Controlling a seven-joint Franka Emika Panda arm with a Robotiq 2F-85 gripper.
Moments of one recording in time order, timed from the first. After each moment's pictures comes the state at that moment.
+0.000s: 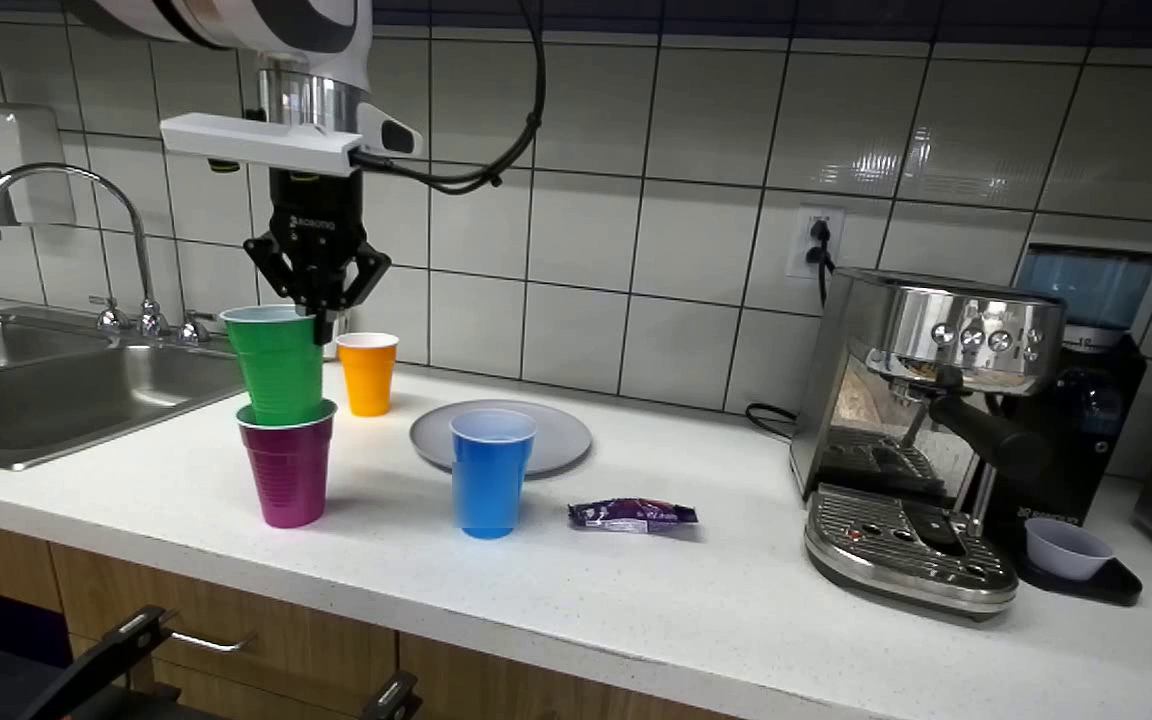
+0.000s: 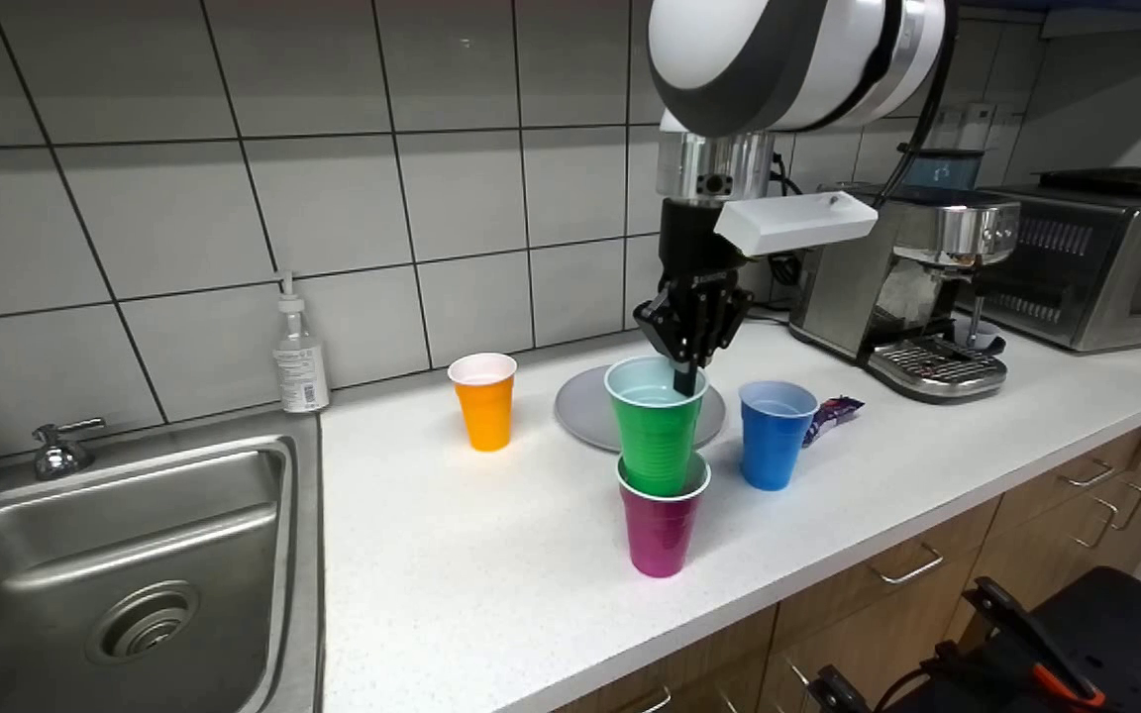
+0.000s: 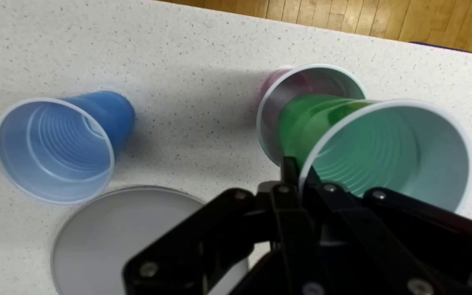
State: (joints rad) arm 0.15 -0.22 0.02 -2.60 0.04 2.39 -0.07
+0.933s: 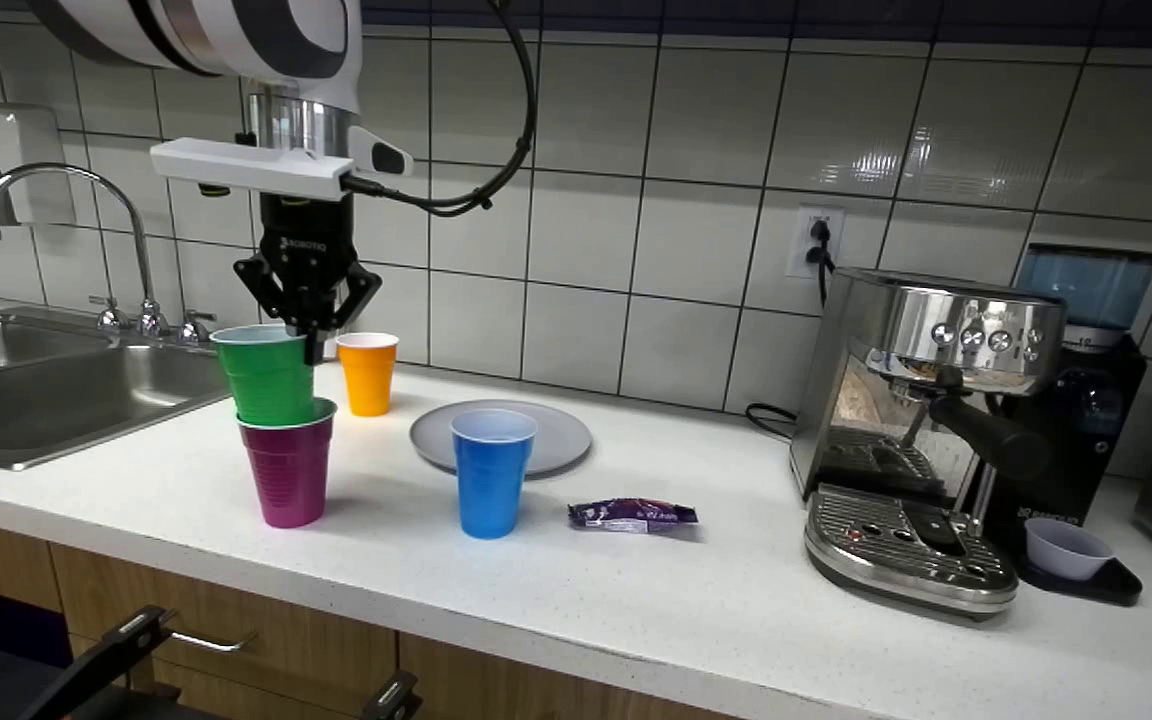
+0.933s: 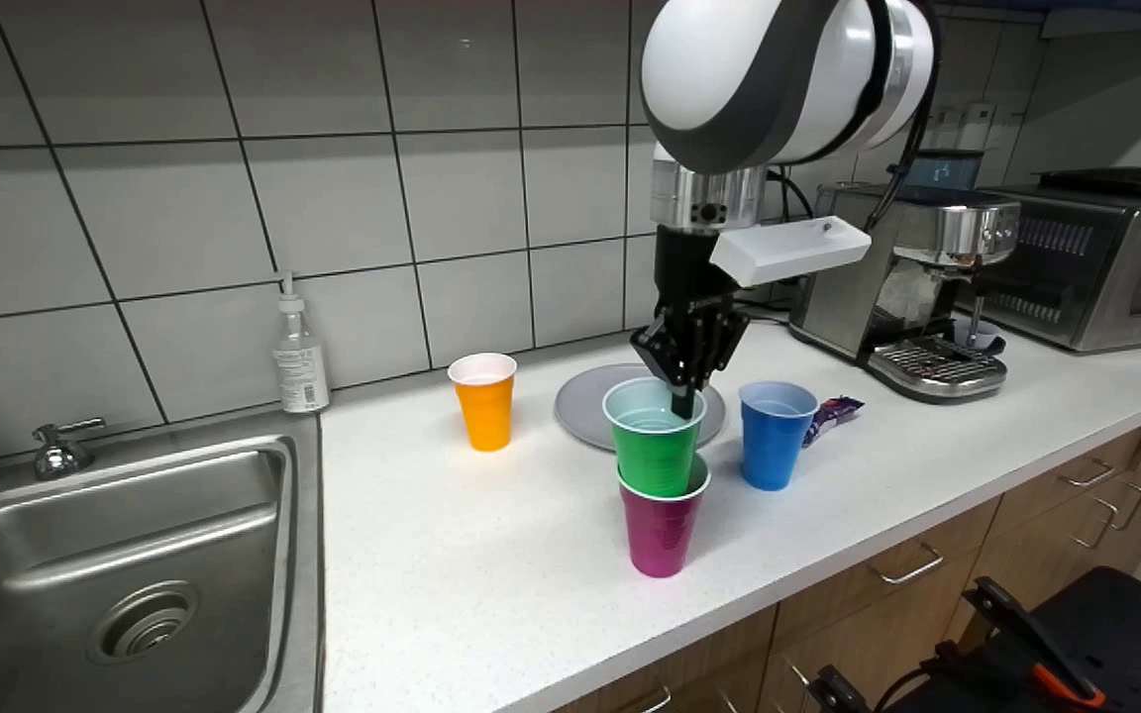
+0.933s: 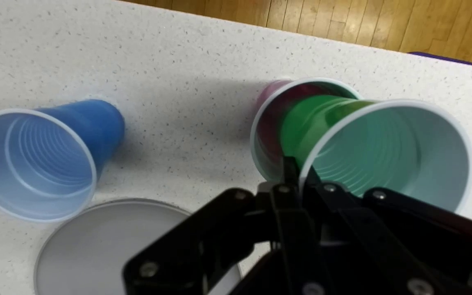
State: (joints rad) arm 0.15 -0.19 0.04 -2.62 0.04 2.43 -0.07
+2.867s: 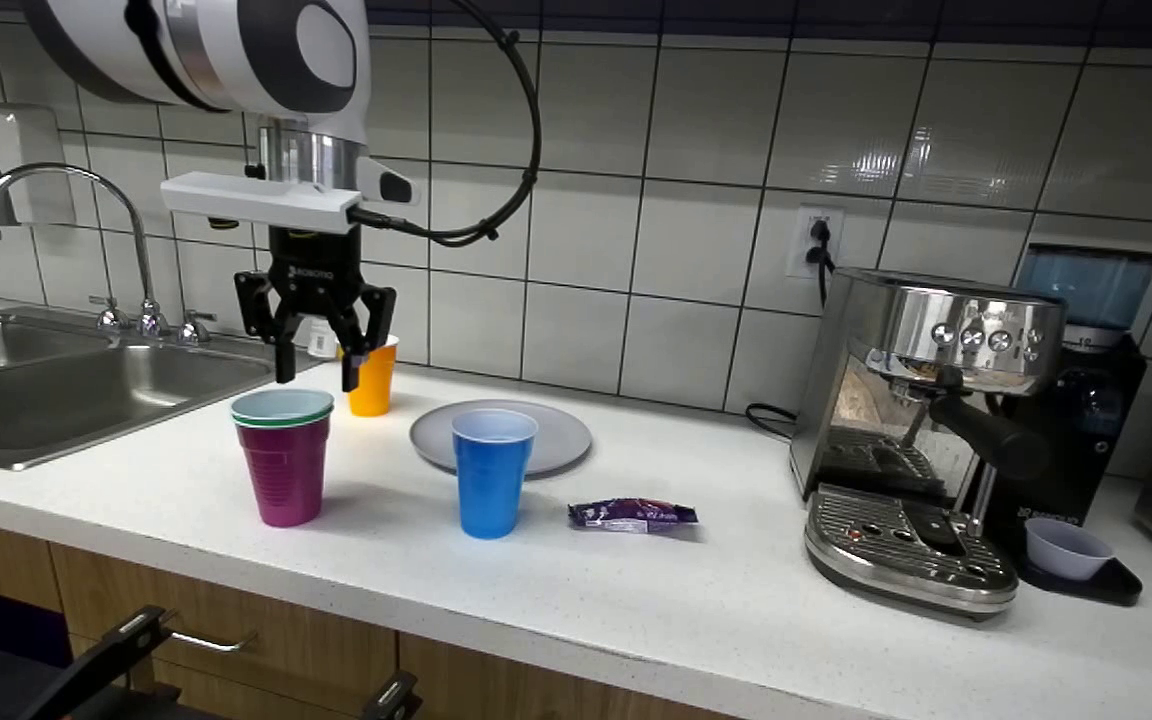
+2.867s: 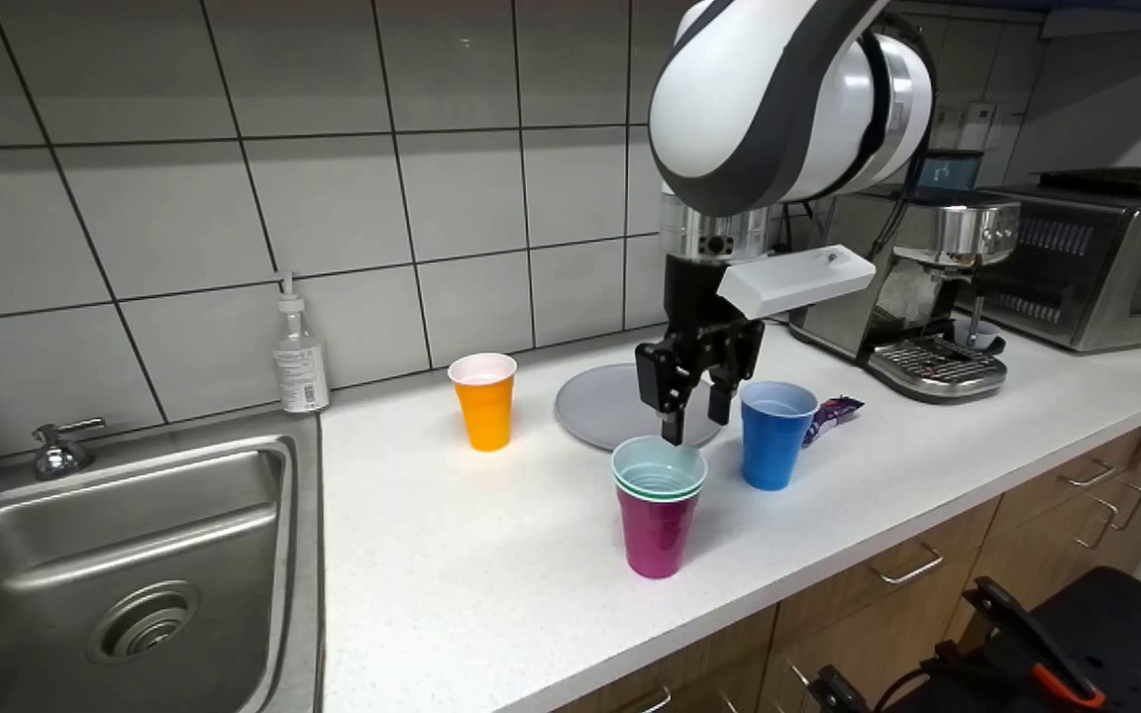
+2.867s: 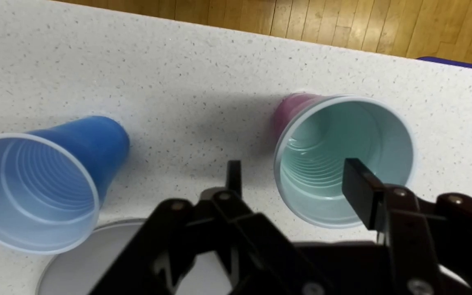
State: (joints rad) arm 0.13 -0.14 0.04 -2.65 0.04 2.48 -0.06
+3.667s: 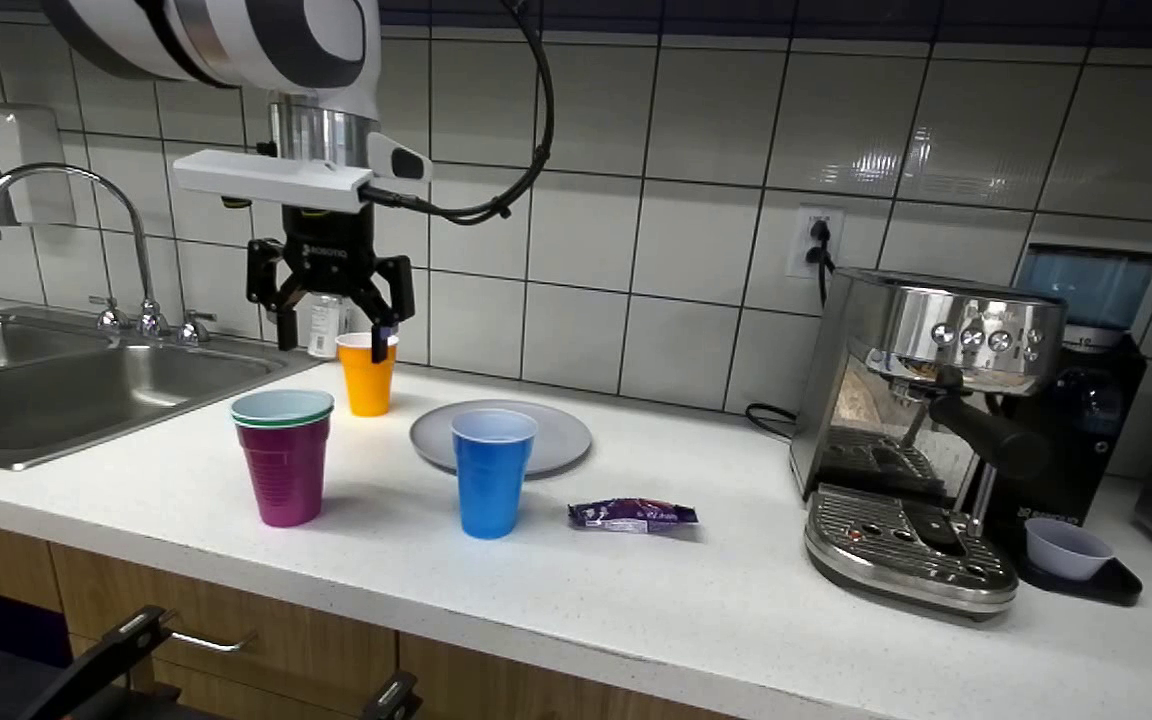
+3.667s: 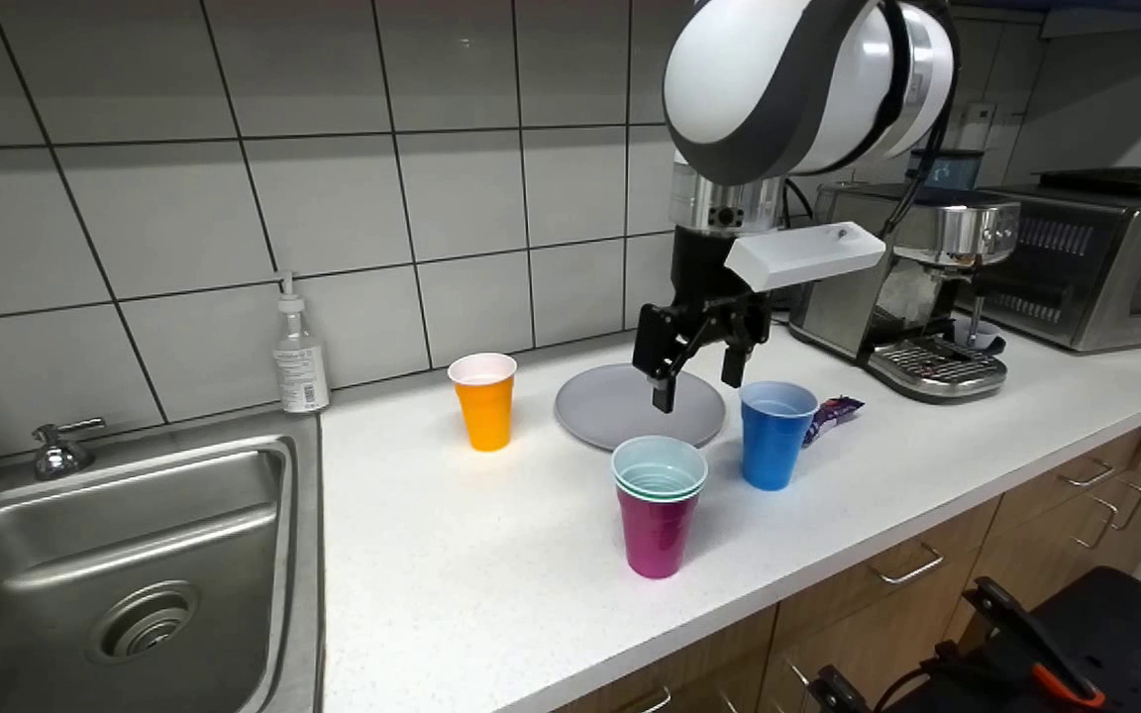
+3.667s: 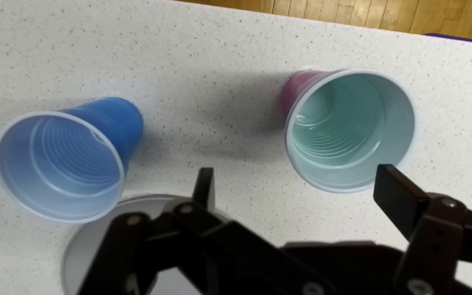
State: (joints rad) arm 0.11 -0.19 0.04 -2.64 0.04 2.49 -0.06
